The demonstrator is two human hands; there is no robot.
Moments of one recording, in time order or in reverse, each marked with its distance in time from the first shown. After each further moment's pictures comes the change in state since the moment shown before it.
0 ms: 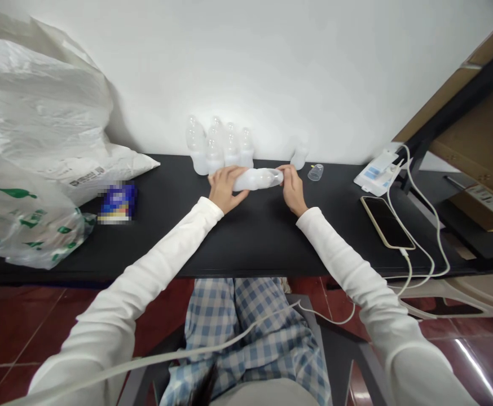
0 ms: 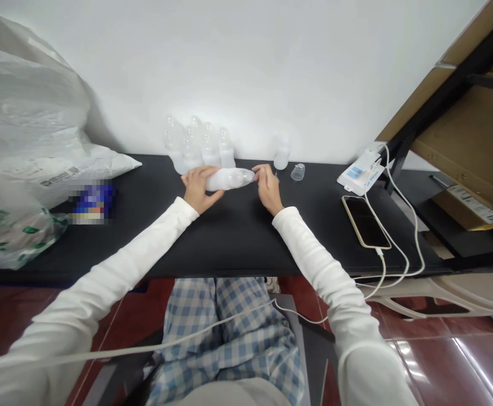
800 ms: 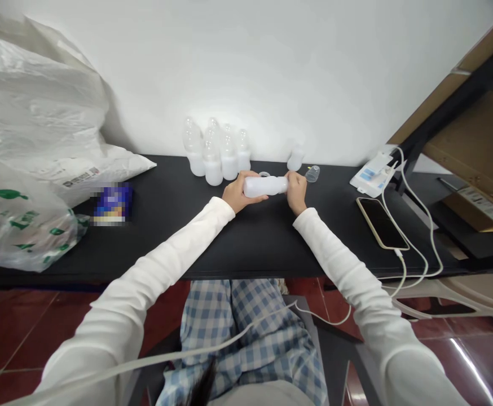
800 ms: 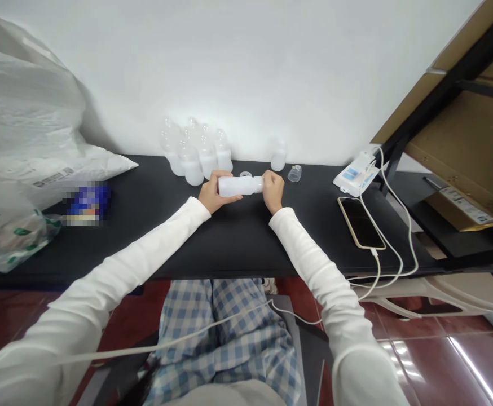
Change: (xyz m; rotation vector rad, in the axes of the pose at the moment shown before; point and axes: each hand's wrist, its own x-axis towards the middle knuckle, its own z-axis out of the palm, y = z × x) left_hand 0.010 0.004 0.042 -0.356 -0.051 0.060; right_hand 0.007 0.006 -0.006 0.085 0.202 0.280
